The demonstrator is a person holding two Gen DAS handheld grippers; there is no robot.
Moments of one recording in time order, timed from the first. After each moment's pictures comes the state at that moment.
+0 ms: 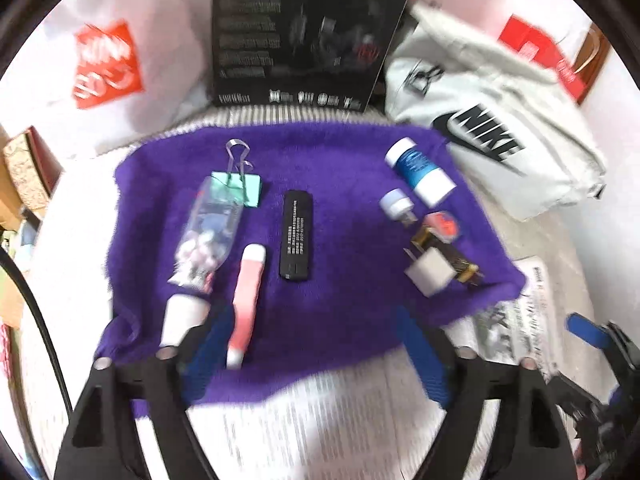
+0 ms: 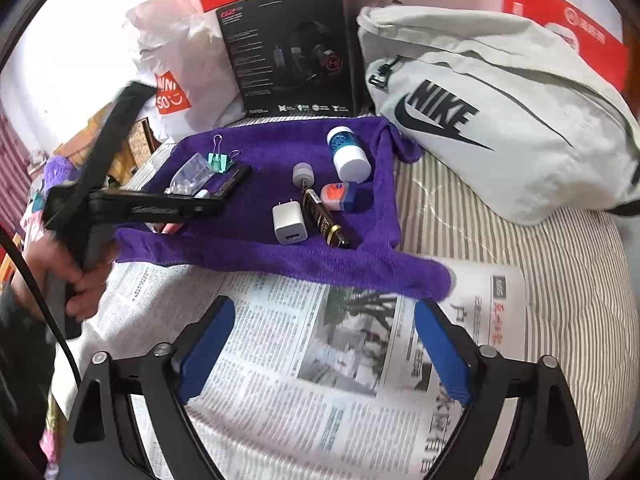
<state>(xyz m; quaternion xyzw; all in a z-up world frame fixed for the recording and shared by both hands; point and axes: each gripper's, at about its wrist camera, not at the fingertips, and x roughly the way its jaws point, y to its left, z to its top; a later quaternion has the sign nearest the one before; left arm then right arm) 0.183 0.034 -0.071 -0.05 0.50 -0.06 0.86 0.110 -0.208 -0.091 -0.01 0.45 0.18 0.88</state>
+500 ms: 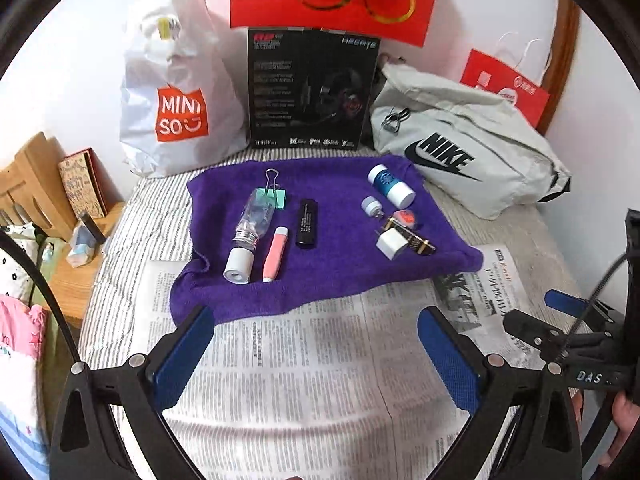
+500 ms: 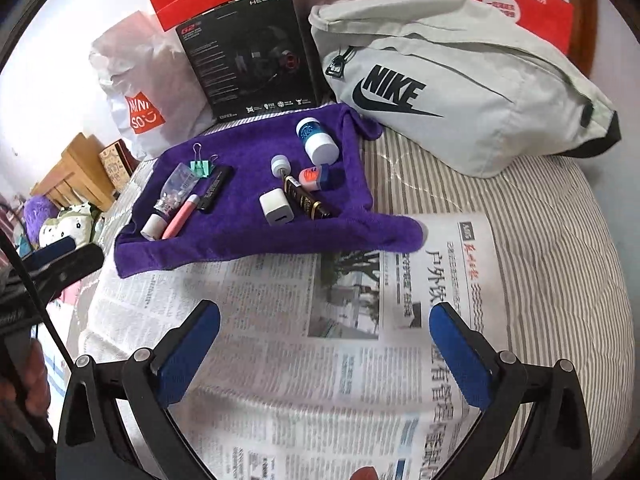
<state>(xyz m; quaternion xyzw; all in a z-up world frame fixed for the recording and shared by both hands) 0.069 0.027 -0.001 -0.02 0.44 -0.02 0.90 0.075 -0.217 -0.069 0.04 0.47 0.12 0.87</state>
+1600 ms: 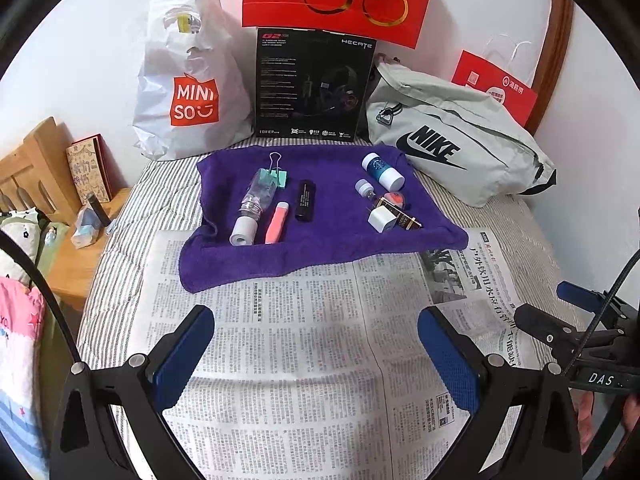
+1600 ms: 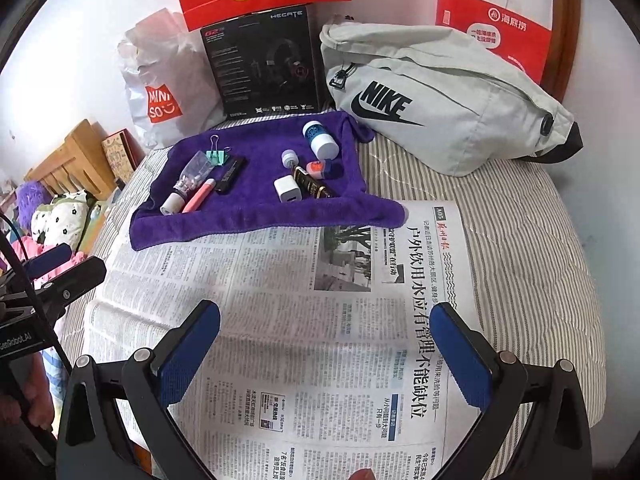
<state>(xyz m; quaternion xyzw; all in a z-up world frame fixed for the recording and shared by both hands) 0.025 0.030 0.001 -0.04 0.44 -0.02 0.90 0.017 -0.211 -0.039 0.00 0.46 0.10 0.88</state>
